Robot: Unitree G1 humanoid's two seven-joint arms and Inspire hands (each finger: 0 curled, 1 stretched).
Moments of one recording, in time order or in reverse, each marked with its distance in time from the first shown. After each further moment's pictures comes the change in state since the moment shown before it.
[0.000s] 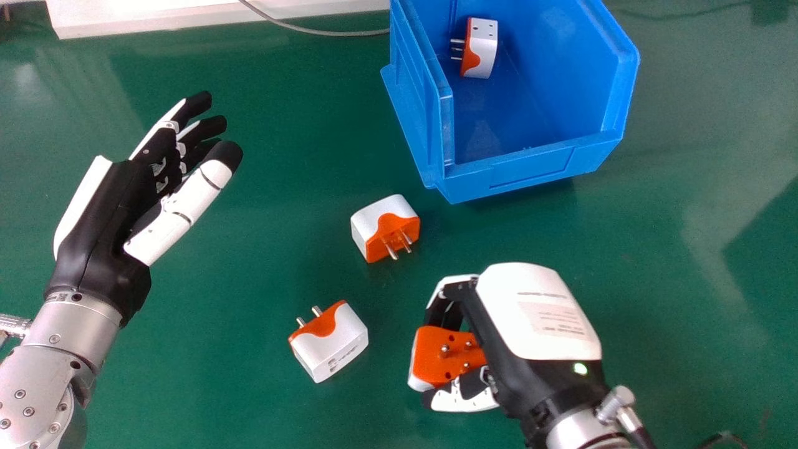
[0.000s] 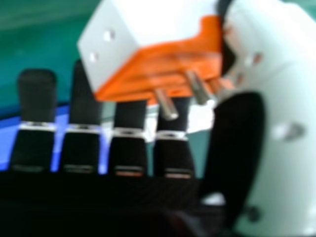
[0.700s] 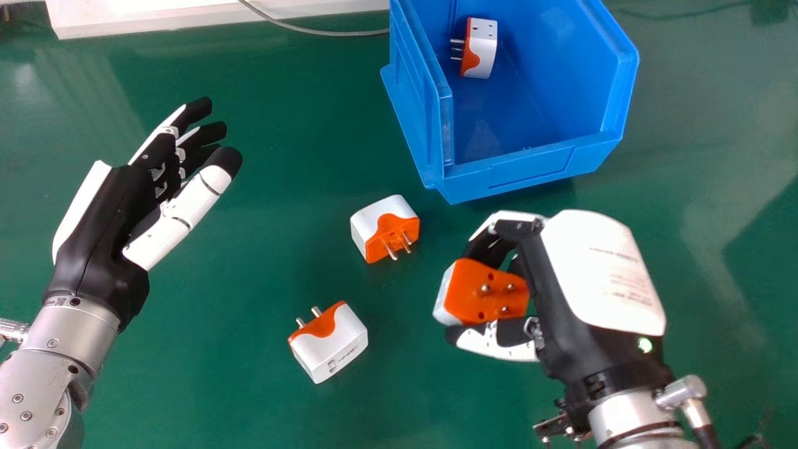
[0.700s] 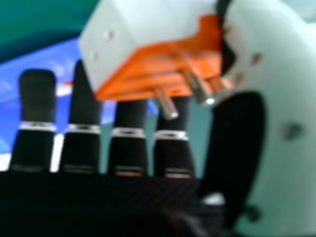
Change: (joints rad) left arm 0.006 0.005 0.000 0.000 0.000 0.000 -0.003; right arm 0.032 0.039 -0.109 -0.163 0.029 -0.026 -0.049
